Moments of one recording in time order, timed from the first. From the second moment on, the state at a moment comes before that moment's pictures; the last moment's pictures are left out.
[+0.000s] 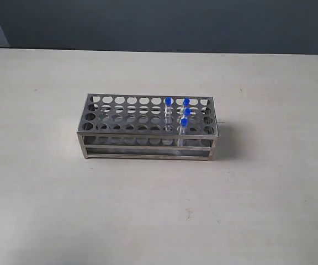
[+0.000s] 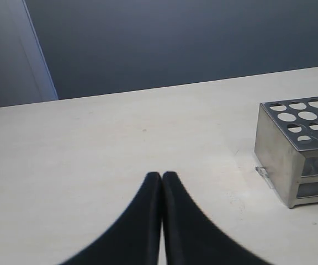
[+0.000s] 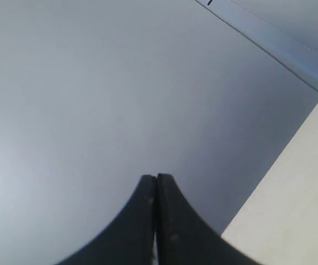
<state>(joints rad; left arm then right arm) 0.03 0.00 0.01 0.21 0.25 -0.12 -0.02 0.00 0.00 0.73 -0.12 0.25</state>
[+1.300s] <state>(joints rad) 0.03 0.00 0.01 0.21 0.25 -0.12 0.39 1.20 -0.33 -0.36 -0.72 0.33</state>
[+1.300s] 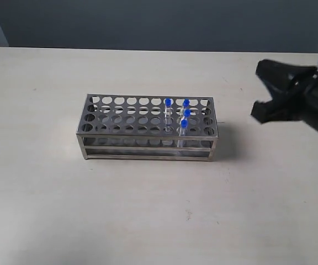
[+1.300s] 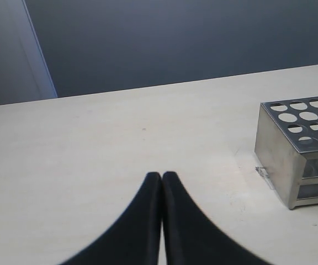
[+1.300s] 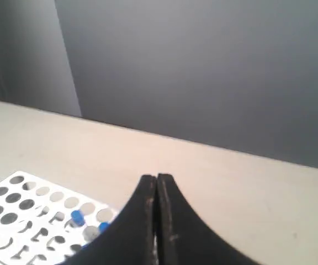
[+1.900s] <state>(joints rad) 0.03 0.00 0.01 0.21 0.25 -0.12 0.57 1.69 -0.33 -0.43 -1.05 0.26</state>
